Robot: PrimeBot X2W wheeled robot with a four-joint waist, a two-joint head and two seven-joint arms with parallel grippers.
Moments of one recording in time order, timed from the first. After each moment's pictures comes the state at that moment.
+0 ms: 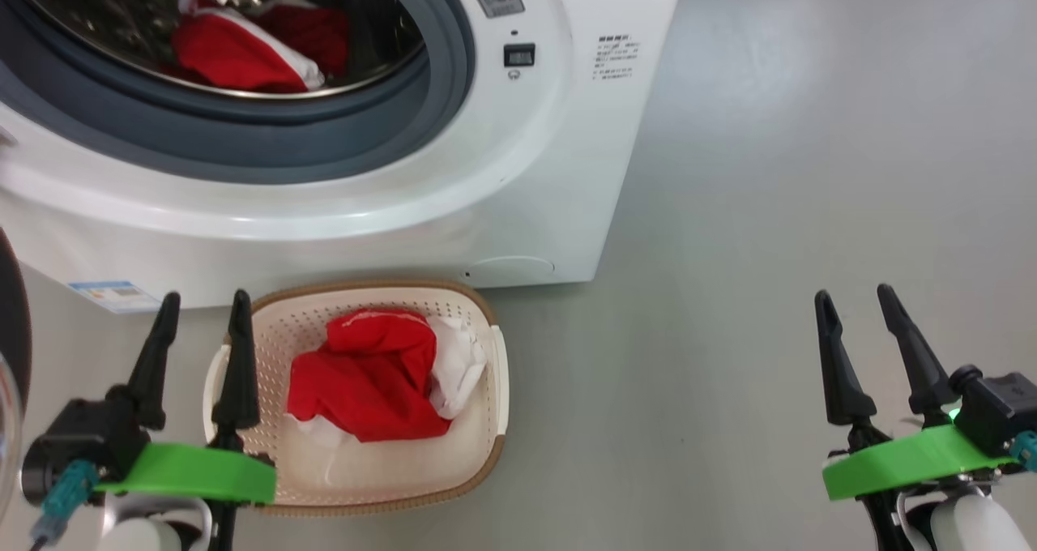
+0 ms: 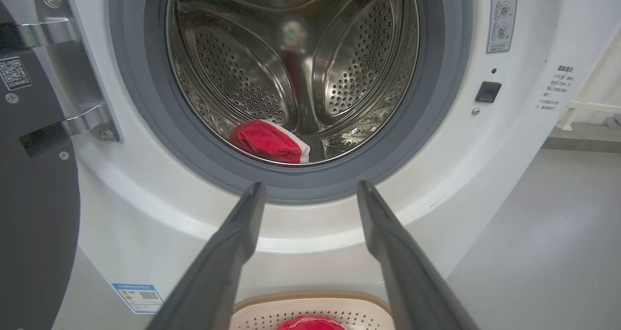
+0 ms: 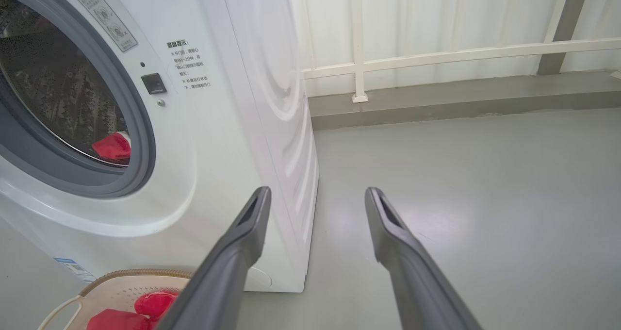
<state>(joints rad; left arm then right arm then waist) -0.27 0.08 0.09 0.28 -0.22 -0.13 -0.26 -0.10 -0.06 -0.06 0.17 0.32 0.12 -0.26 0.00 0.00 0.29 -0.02</state>
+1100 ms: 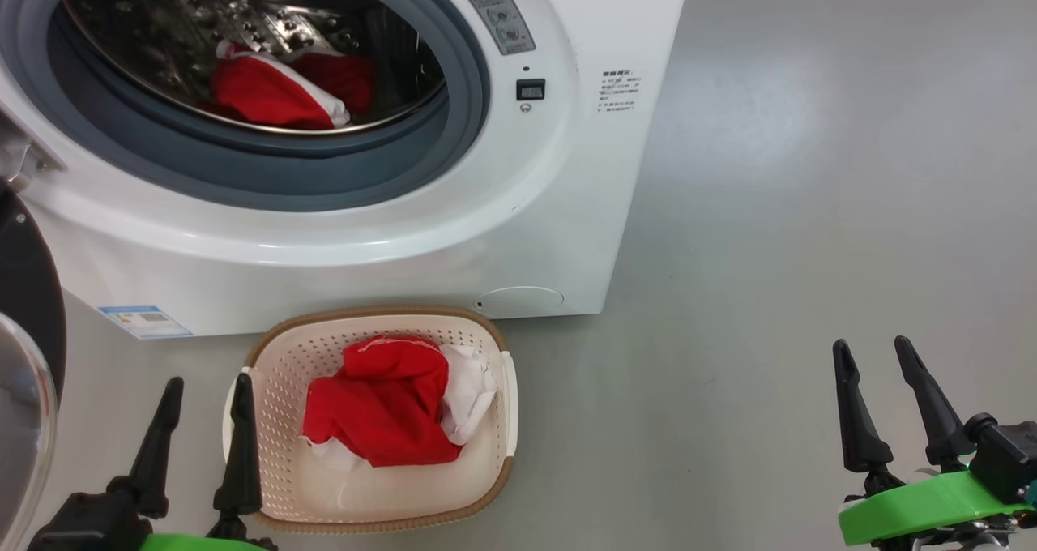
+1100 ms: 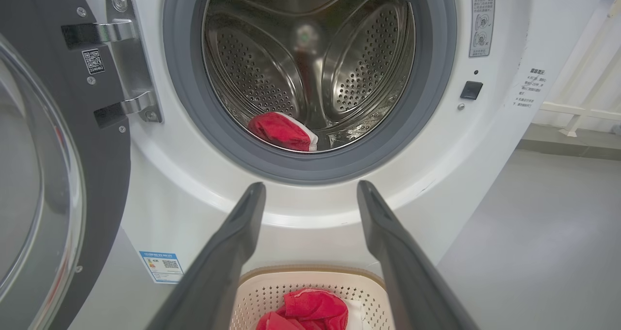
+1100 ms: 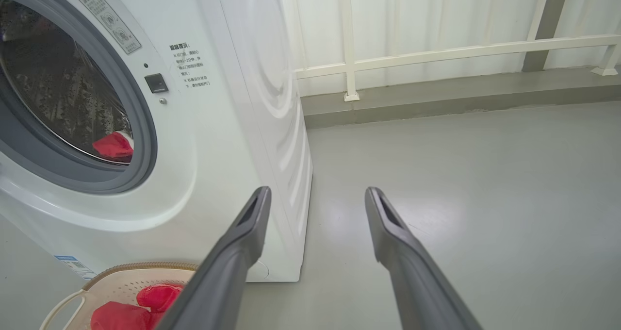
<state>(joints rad) -0.04 0.05 0.12 0.14 -0.22 -0.13 -0.26 0.02 -0.06 -0.09 0.15 0.33 0.12 -0.26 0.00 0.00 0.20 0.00</state>
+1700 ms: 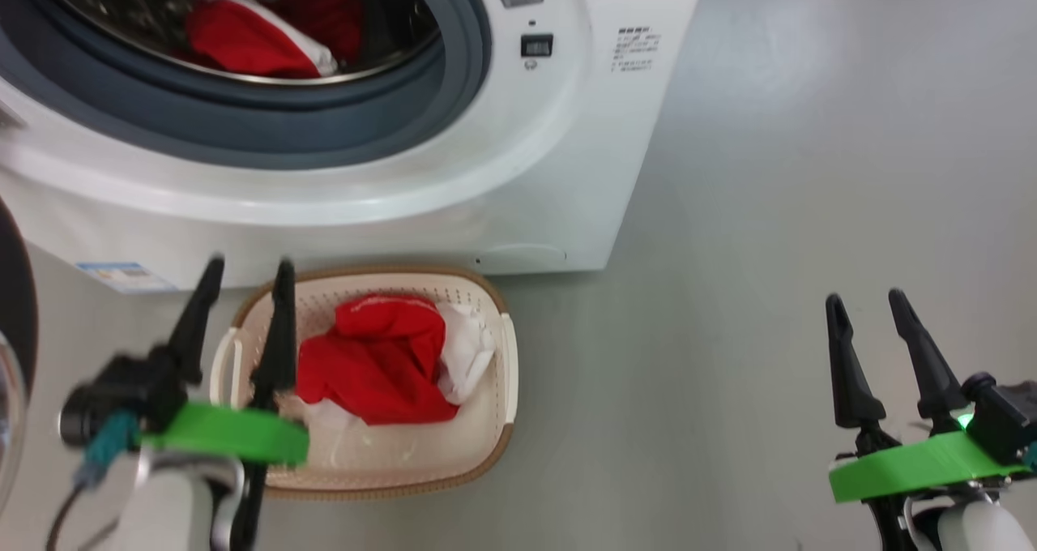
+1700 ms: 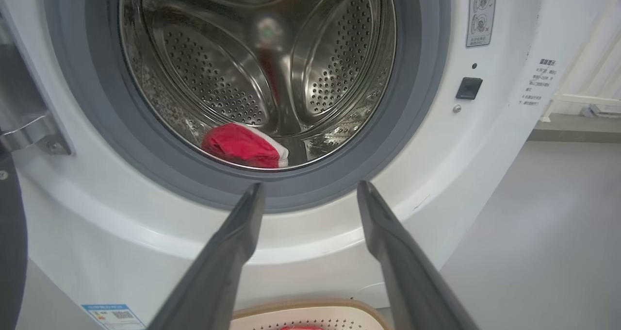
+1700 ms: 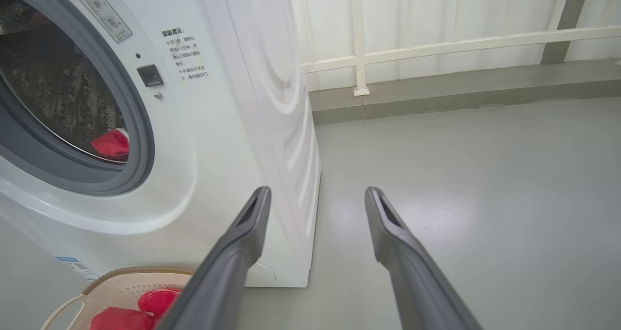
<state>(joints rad) -0.32 0.08 0.01 0.30 -0.22 -0.13 -0.26 -0.06 -0.05 -0.08 0.14 0.33 0.12 -0.26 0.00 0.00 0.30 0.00</state>
